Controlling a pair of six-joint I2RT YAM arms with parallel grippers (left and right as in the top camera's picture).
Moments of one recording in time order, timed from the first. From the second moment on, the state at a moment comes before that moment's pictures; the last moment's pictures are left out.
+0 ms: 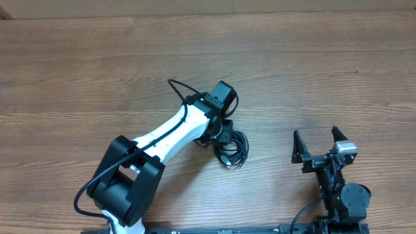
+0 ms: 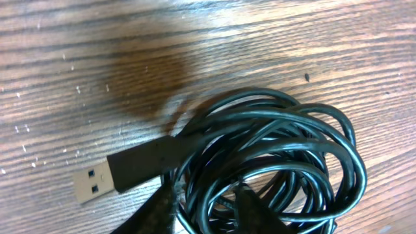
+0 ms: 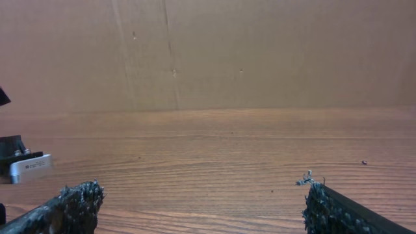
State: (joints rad) left arm -0.64 1.88 1.26 -0.78 0.16 -0.50; right arm -0.01 0.01 0.02 -0.02 -0.14 0.07
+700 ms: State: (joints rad) left arm -0.64 1.88 1.26 -0.78 0.15 -0.44; right arm -0.01 0.01 0.02 -0.02 -0.14 0.07
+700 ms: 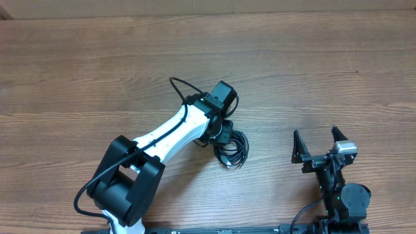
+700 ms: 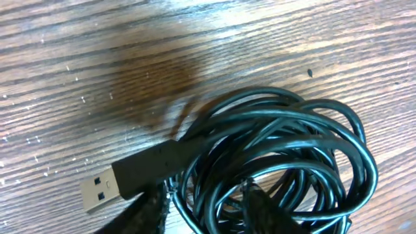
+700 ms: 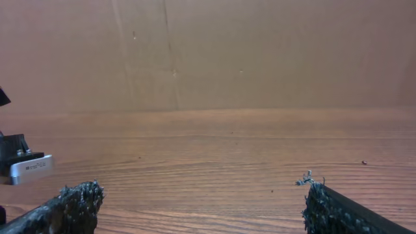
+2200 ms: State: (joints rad) left arm -0.64 1.88 1.26 -0.72 0.14 -0.41; right arm -0.01 0.01 0.02 -0.02 -0.13 0.07
